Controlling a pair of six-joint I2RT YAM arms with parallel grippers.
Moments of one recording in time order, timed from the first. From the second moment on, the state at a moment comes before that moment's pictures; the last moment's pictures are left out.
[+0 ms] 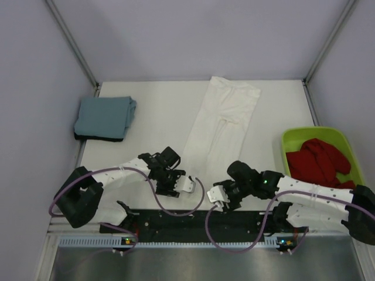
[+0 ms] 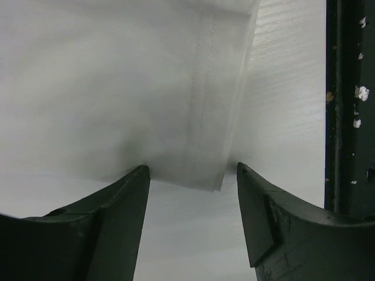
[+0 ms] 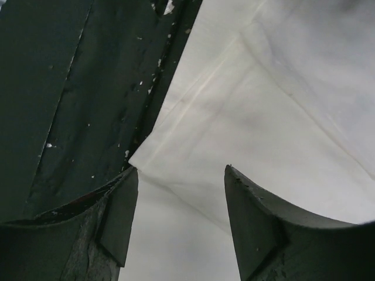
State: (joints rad) left arm -0.77 1.36 0.68 -0.64 0.33 1.01; right arm 1.01 0.98 0.51 -0.44 -0.48 -0.79
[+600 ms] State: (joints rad) left arm -0.83 1.40 0.72 -0.66 0.25 0.97; right arm 1.21 1.19 0.52 -0.43 -0.33 -0.90
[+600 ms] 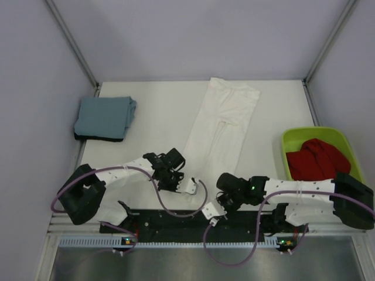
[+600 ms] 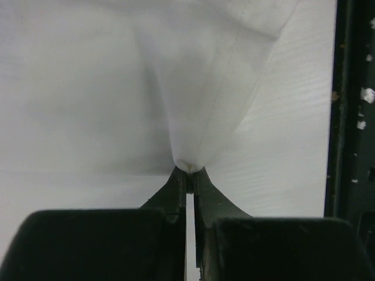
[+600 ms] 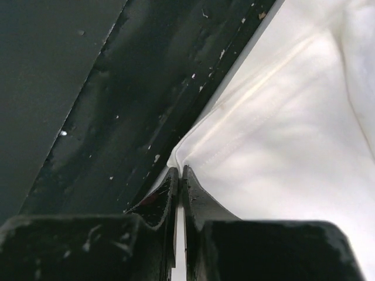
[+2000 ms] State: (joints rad) left arm -0.65 2.18 1.85 -0.75 -0.04 0.82; right arm 0.45 1.48 0.57 0.29 0.05 -0.79
